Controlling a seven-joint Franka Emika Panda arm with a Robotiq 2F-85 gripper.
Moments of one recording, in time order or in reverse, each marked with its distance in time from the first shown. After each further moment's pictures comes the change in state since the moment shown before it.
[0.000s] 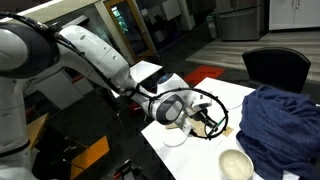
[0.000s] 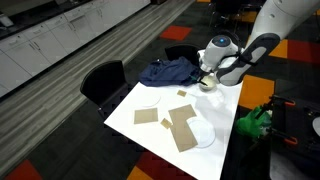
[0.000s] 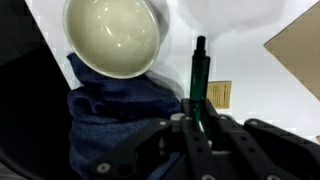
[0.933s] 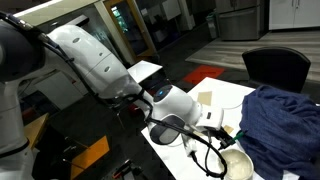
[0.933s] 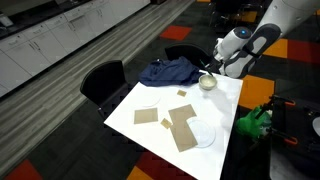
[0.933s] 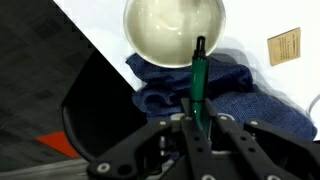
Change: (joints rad) arm -0.107 -0.032 -0.018 -0.118 0.227 0.244 0.024
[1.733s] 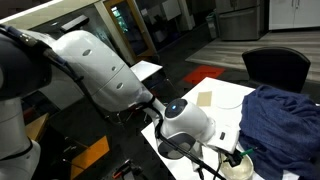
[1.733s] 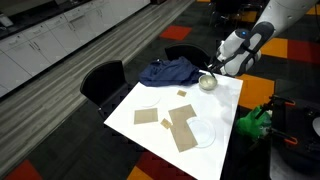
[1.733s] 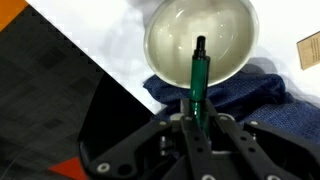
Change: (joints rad) arm -0.280 0.062 0.196 0.053 -0.001 0.000 -0.005
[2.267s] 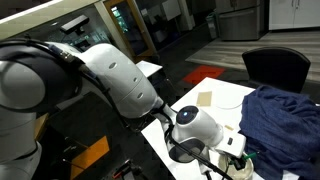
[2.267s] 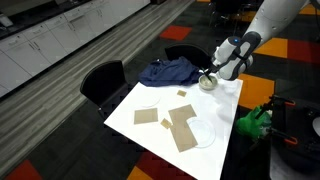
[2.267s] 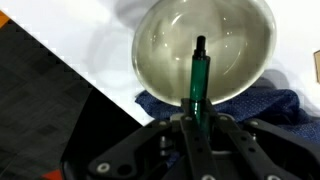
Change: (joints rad) arm -0.037 0.136 0.039 0.120 -0.001 -0.001 -0.001
